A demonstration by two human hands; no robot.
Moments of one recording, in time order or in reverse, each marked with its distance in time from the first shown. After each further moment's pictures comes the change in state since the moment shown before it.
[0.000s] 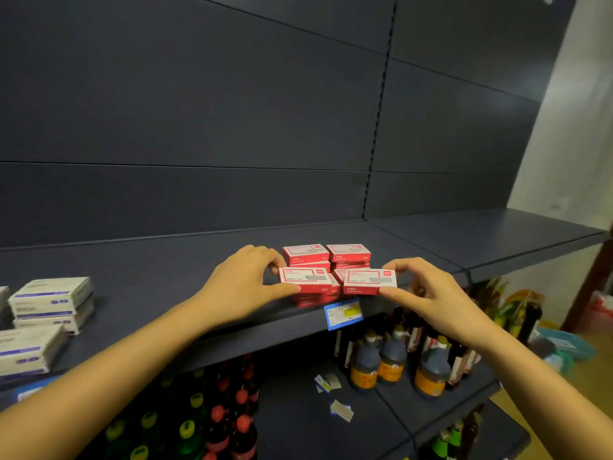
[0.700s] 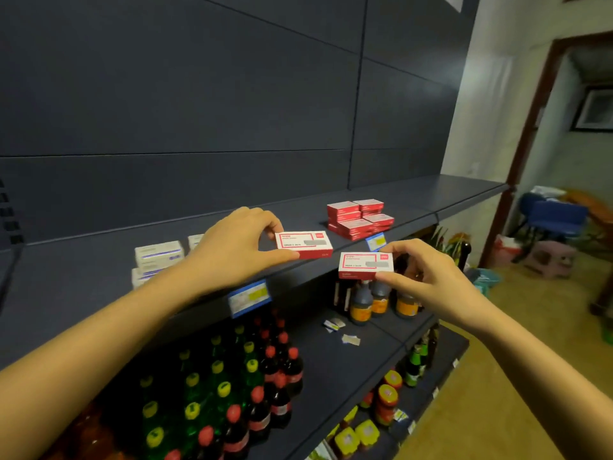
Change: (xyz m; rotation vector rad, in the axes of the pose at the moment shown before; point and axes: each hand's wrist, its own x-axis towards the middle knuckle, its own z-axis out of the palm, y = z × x) left_hand -0.142 -0.074 -0.141 -0.028 -0.006 0.302; right_hand -0.132 -0.209 0.109 -0.173 0.174 0.098
